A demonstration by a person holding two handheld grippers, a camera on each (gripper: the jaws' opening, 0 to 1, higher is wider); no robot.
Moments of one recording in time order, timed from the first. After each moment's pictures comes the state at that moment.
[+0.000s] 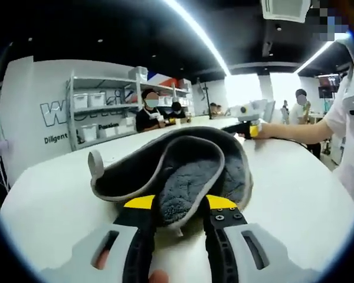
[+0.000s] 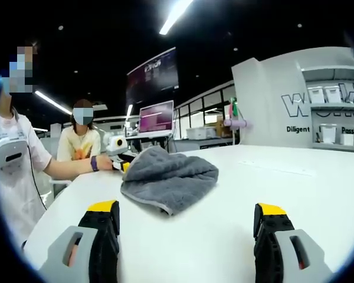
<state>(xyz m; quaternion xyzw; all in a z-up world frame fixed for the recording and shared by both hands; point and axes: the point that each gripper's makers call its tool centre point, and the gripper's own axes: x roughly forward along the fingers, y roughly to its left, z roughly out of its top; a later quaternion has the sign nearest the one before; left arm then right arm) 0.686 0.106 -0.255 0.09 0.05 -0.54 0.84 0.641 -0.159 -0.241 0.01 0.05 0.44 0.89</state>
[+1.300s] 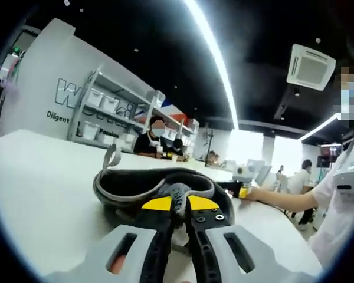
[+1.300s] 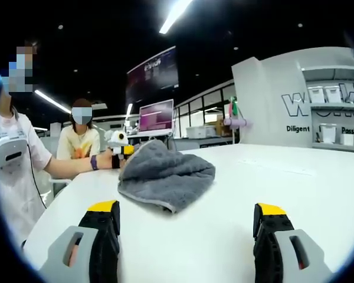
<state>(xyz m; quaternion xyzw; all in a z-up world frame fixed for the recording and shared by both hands) 0.686 0.118 -0.201 -0.15 0.01 -0.55 0.82 0.642 -0.162 -0.244 0.01 0.06 0.44 0.89</state>
